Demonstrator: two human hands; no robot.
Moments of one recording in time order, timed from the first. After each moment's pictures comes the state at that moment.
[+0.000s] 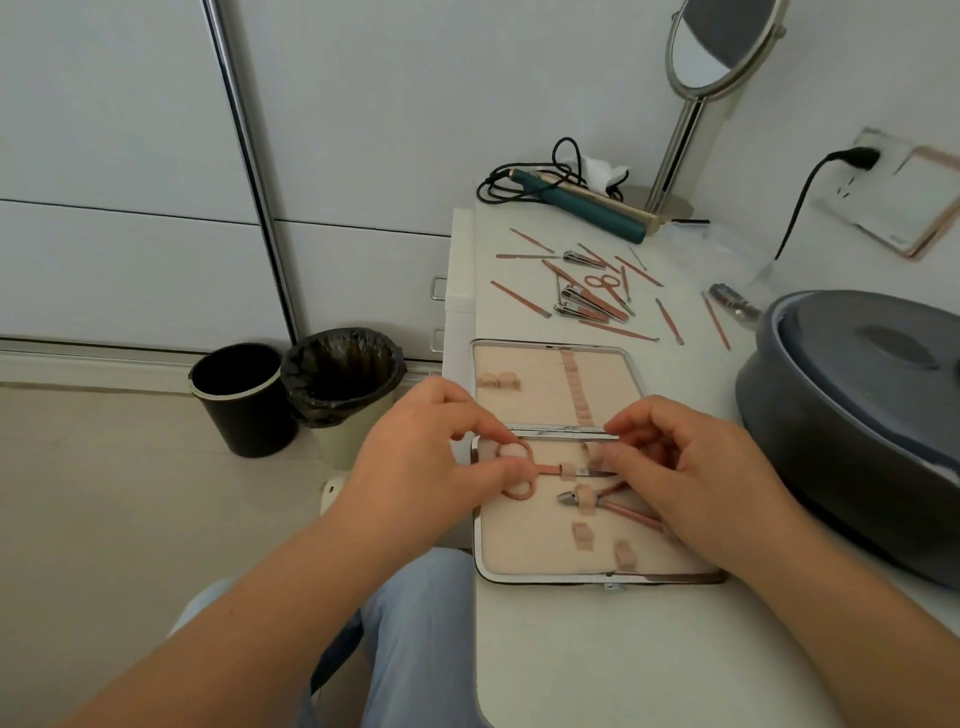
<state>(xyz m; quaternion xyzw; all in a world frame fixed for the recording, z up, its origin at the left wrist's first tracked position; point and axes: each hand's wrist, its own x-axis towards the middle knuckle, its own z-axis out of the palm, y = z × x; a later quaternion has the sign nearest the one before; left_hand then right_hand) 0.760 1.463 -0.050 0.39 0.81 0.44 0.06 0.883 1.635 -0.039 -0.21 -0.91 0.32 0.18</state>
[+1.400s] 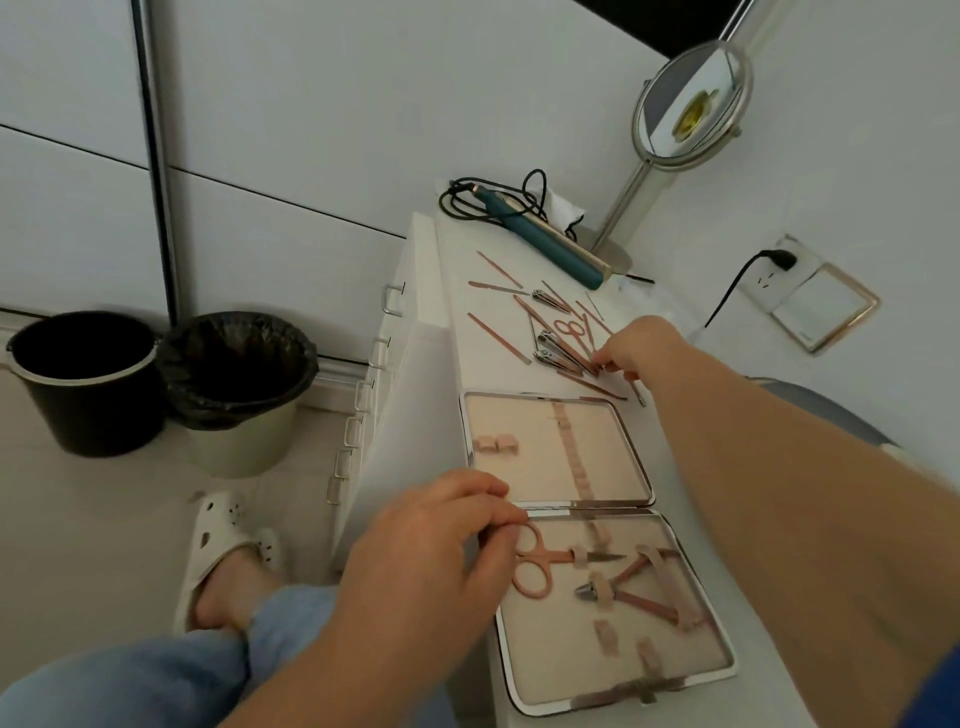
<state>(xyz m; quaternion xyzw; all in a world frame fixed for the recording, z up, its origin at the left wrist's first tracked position) 0.746 1.462 -0.079 0.39 0.73 0.55 0.10 0.717 1.737 0.015 -0.53 -0.84 0.06 -0.07</state>
